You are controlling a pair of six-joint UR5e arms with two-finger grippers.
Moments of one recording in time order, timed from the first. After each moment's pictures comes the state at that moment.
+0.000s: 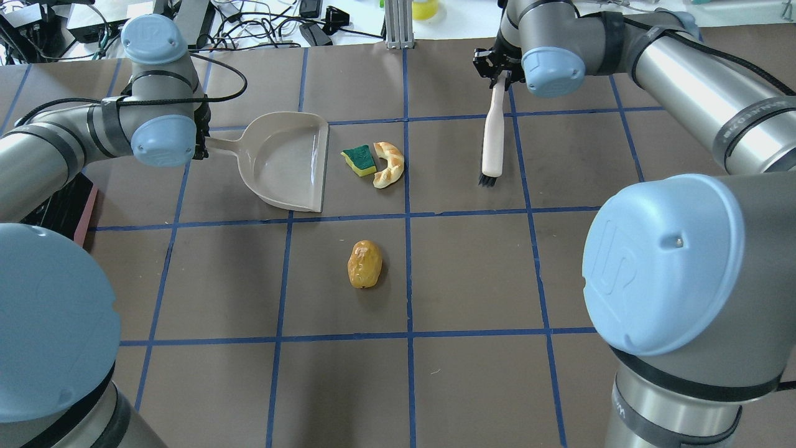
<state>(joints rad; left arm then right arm) -1.43 -2.08 -1.63 -0.83 1.80 -1.37 1.64 -0.87 1.26 -2.21 -1.55 0.29</state>
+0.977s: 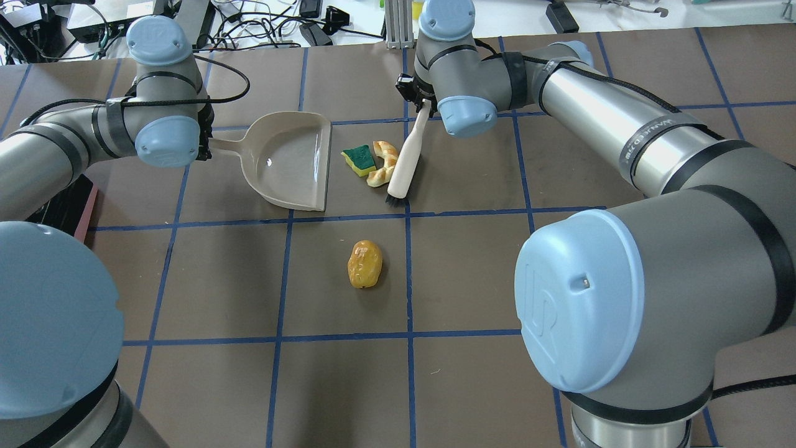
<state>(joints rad) -1.43 -2.09 -1.63 -0.83 1.80 -1.39 1.82 -0.80 1.26 -2.33 -1.56 0.64</state>
